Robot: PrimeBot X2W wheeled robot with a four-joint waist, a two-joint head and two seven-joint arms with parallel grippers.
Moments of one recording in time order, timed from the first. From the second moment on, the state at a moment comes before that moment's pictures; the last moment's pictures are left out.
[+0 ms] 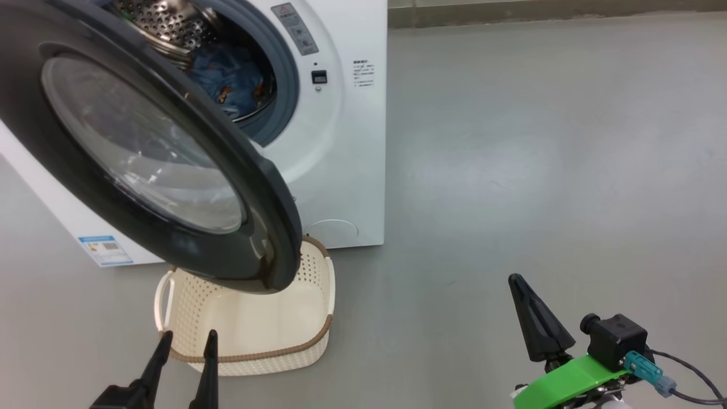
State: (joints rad) left arm 0.06 0.09 -0.09 0.15 -0.26 -0.13 -0.26; right arm -0.07 -0.05 0.12 0.19 0.26 0.13 -0.25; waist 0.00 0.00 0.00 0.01
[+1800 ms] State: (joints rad) left arm -0.15 0.04 -0.22 0.18 -0.28 -0.13 -0.26; right arm -0.66 -0.27 0.60 0.39 0.29 0.13 -0.25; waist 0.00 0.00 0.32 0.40
